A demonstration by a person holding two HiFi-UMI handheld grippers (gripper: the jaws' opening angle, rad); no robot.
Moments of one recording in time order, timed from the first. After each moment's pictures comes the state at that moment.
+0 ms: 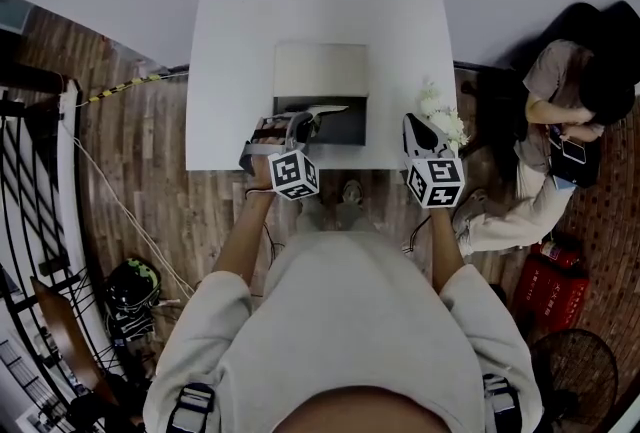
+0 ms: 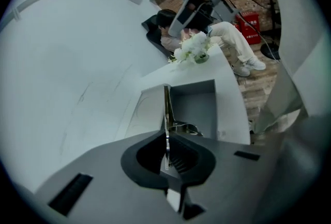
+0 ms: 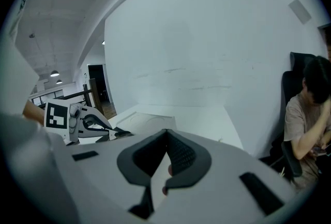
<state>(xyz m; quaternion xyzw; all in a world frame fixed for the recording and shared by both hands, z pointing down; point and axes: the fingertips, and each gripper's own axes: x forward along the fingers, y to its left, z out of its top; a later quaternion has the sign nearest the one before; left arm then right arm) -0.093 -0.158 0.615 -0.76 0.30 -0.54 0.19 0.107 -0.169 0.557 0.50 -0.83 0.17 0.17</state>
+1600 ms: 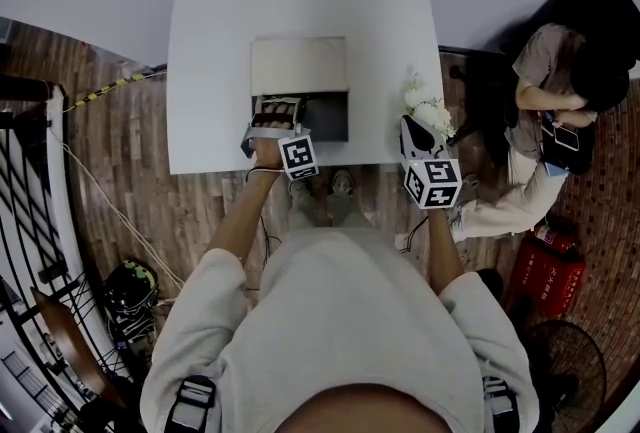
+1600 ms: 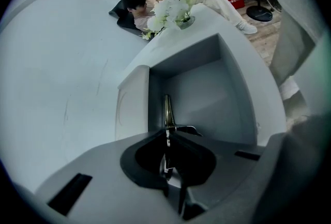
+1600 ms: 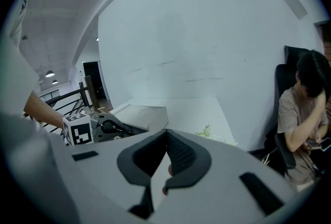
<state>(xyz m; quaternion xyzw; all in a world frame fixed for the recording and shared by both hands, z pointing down) -0.076 -0.195 0.680 -0.68 0.24 -0.63 0.28 0.136 -0.159 0.576 0.51 -0.81 0.20 0.19</state>
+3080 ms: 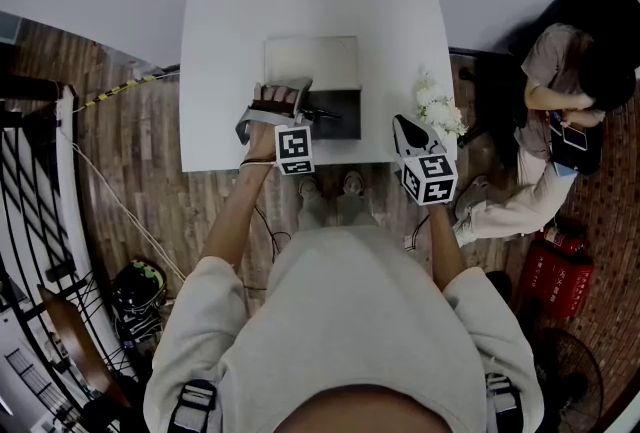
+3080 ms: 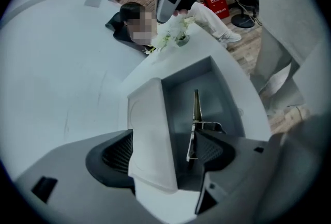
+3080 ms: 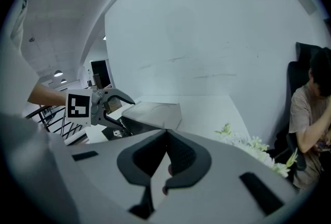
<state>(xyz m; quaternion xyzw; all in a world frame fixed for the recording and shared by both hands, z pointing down) -0.077 -0.194 0.631 -0.72 0.18 -0.61 0.29 0.098 -0.153 0.587 0.47 -0.83 0.21 0.20</state>
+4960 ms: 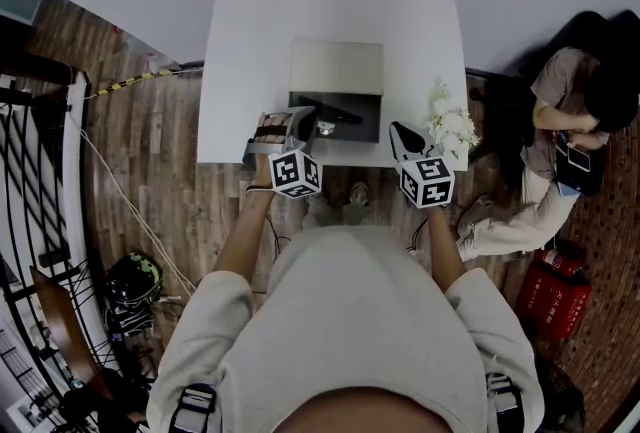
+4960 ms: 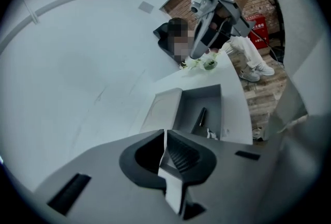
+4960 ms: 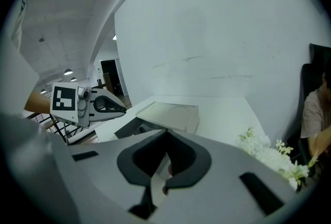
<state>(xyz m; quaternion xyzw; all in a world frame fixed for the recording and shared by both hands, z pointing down) -0.116 -0.153 0.584 -0.77 0.36 -0.49 0.21 0.045 -0.142 0.580 0.43 -0.86 0.20 0.20</state>
